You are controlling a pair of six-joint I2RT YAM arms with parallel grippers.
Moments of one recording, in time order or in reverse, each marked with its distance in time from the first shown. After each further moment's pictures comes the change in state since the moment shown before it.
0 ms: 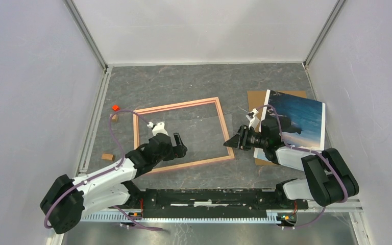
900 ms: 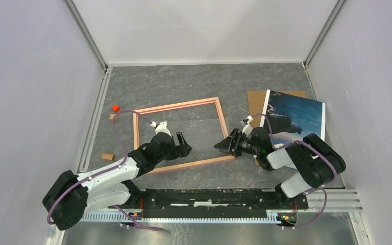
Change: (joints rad) left arm 0.001 0.067 -0.024 0.134 0.082 -0.038; right arm 0.162 0.174 -0.100 0.404 0.139 0.350
